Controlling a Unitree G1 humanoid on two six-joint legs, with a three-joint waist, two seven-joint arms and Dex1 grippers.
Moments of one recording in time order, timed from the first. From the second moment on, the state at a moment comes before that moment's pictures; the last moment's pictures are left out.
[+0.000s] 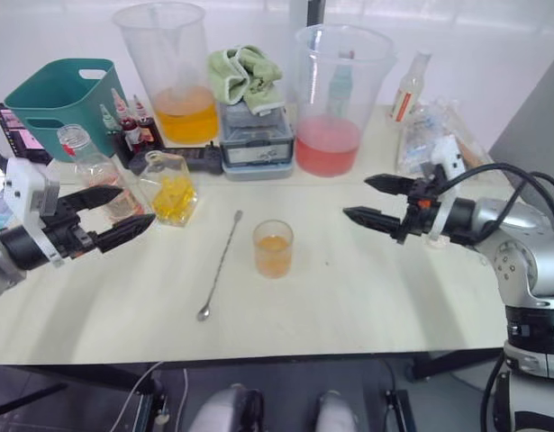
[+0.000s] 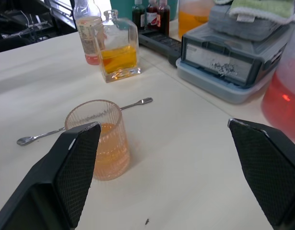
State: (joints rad) left arm -0.09 0.82 0.51 -0.42 -0.67 0.70 -0.74; right arm -0.49 -0.84 -0.22 -0.06 0.64 0.60 1.05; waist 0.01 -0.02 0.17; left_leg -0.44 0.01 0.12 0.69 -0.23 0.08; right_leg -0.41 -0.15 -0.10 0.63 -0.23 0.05
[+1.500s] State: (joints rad) left arm 0.24 0.42 0.33 -0.67 -0.50 0.66 -0.28; right arm -0.33 -0.90 -0.28 -0.01 0.64 0.49 1.27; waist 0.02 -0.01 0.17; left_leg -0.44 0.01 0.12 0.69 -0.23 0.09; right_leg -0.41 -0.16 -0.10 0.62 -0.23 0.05
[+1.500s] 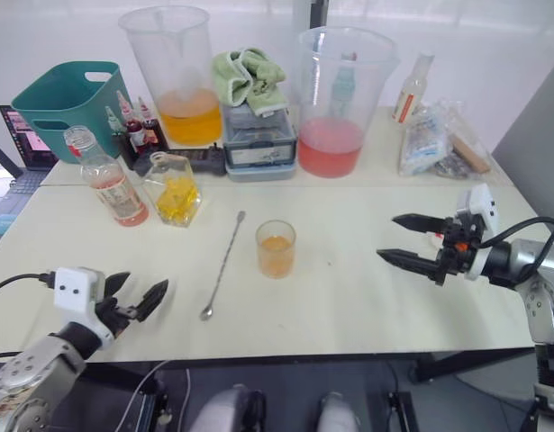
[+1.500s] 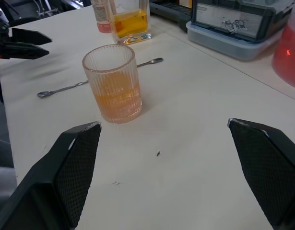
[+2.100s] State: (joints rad) left arm -0.05 0.31 -0.09 -0.56 -0.28 0.84 -0.07; right arm -0.26 -0.95 -0.29 -0.26 0.77 0.63 1.24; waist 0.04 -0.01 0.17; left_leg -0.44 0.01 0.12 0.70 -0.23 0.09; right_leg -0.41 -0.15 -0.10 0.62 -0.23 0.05
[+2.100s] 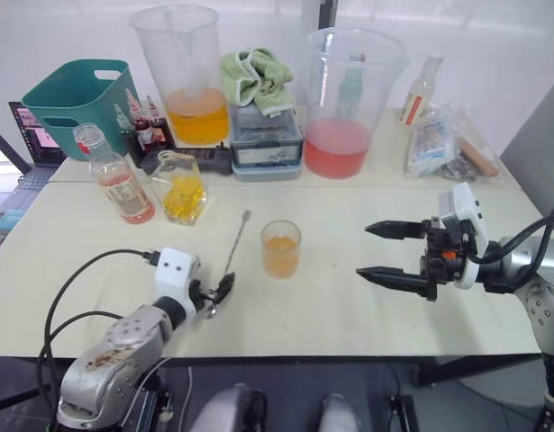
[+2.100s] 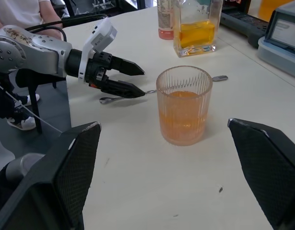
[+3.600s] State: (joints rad) left arm -0.04 0.84 0.01 -0.46 -0.32 0.75 -0.70; right arm -0.17 -0.85 -0.24 -0.29 0.69 0.53 1.15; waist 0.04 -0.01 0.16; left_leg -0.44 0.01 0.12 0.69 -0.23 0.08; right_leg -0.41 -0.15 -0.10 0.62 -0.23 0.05
